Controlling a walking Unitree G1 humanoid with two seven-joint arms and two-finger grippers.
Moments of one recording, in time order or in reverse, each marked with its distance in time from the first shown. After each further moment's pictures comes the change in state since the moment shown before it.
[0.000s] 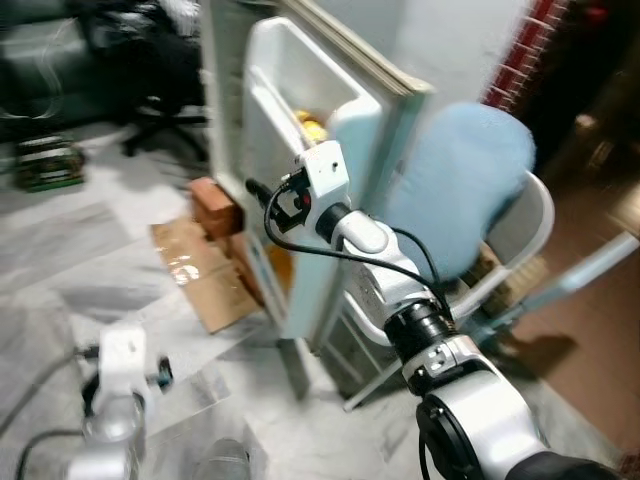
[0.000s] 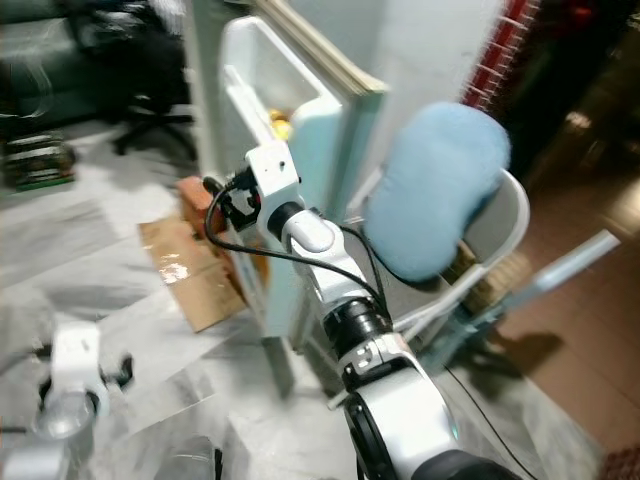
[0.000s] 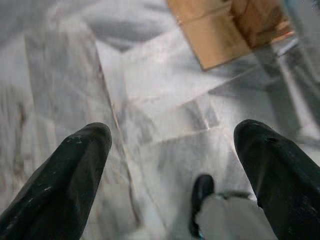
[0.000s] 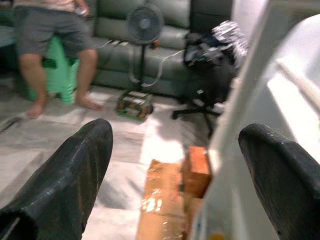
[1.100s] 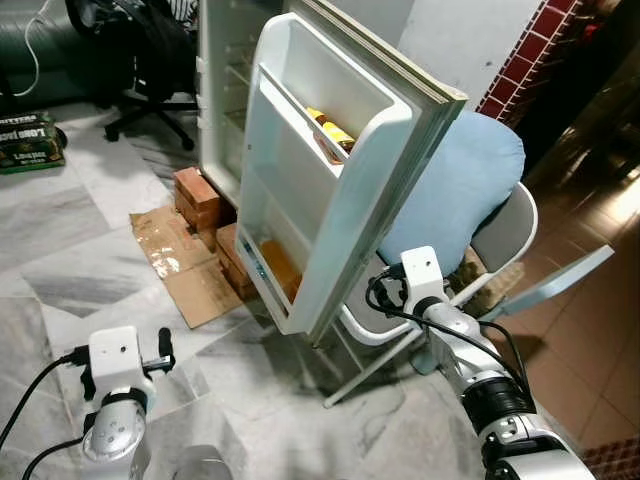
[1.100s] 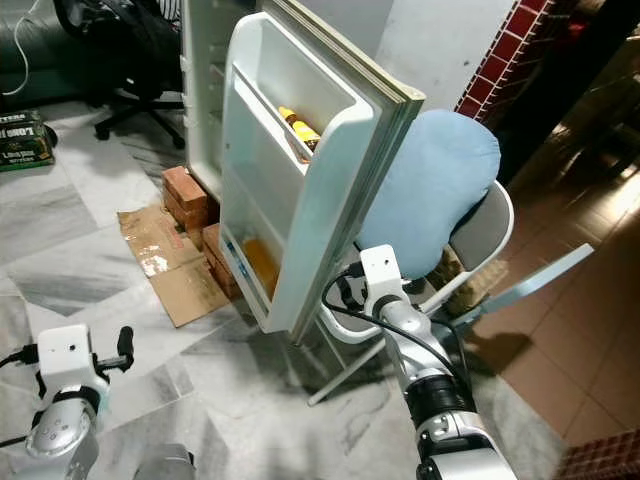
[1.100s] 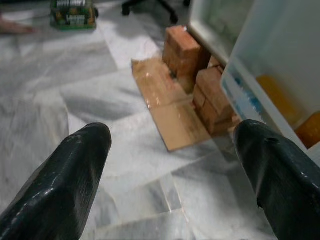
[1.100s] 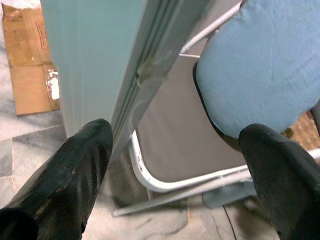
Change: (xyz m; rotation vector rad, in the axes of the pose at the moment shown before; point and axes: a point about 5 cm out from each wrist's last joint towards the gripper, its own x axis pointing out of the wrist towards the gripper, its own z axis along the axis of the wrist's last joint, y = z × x) left arm -0.009 -0.006 0.032 -0.073 -0.366 0.001; right arm -0.137 -0.083 -0.134 0.026 0.543 -0.447
